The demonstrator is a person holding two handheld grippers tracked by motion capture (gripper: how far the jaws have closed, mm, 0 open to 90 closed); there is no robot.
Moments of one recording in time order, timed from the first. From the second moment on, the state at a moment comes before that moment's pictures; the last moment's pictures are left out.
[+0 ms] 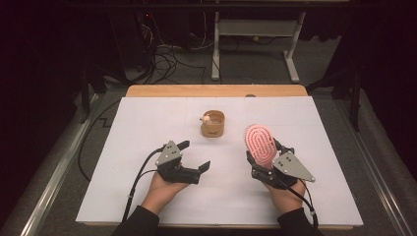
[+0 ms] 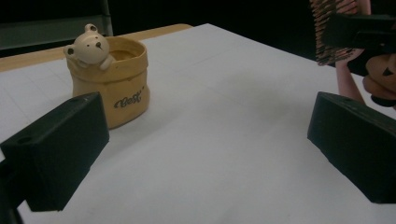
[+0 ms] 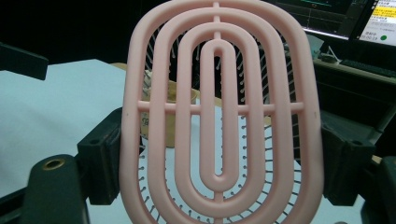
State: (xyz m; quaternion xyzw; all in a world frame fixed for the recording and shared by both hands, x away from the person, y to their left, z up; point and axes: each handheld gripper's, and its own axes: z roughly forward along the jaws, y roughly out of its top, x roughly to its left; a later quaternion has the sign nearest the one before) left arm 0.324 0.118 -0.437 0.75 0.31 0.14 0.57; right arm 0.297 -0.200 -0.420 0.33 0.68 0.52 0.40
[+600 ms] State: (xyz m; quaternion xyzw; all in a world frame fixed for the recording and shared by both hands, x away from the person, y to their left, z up) left arm 0.319 0.120 -0.433 0.75 0.31 0.14 0.57; right arm 0.294 -0.199 -0.419 0.32 0.69 0.51 0.41
